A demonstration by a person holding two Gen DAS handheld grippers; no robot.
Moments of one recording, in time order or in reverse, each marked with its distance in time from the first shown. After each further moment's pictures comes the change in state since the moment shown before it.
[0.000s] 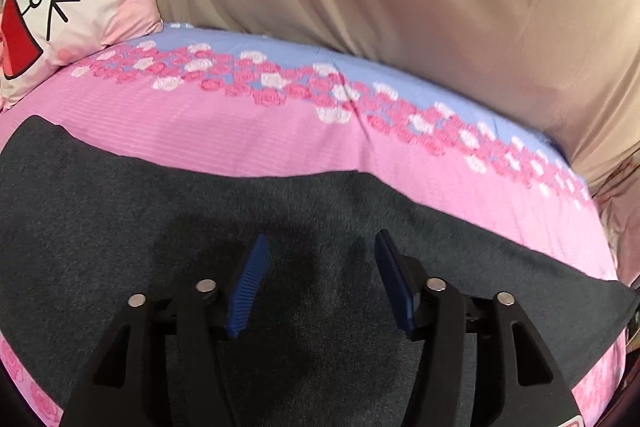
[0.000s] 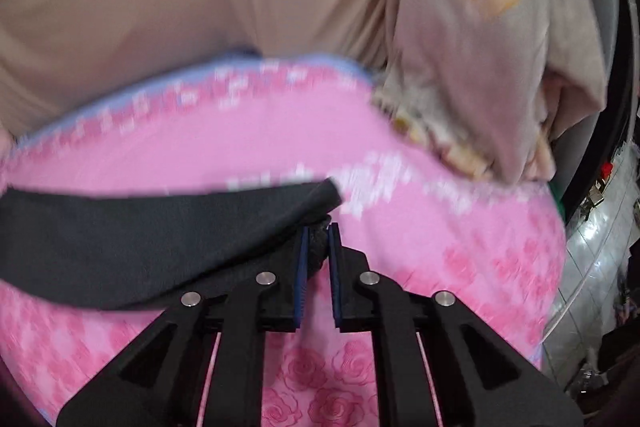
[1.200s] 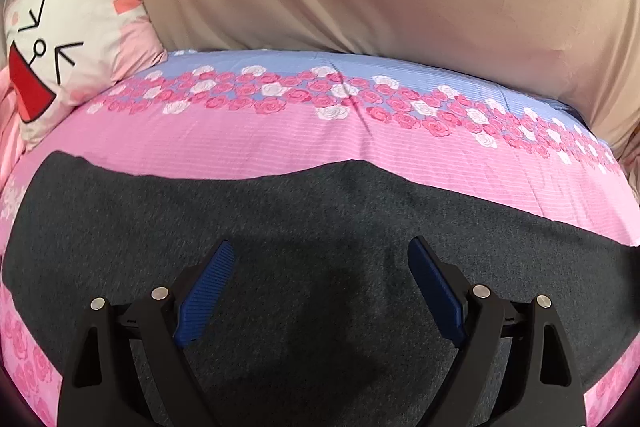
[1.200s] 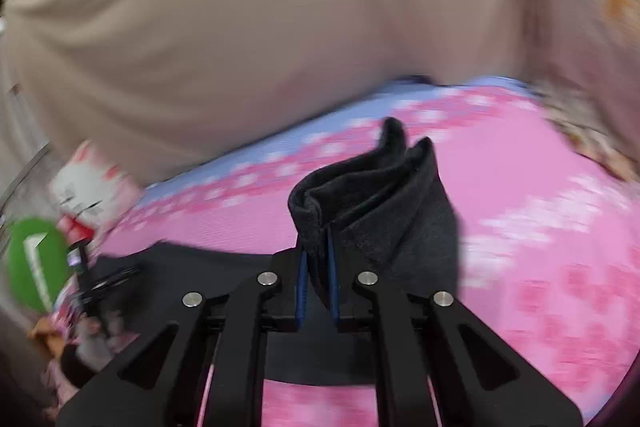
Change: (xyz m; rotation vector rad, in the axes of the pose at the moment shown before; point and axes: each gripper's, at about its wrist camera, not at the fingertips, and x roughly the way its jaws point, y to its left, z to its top) left arm -0.003 -0.025 -0.010 0.126 -0.004 0.130; right arm -0.045 0.225 0.046 0.009 0.002 0.580
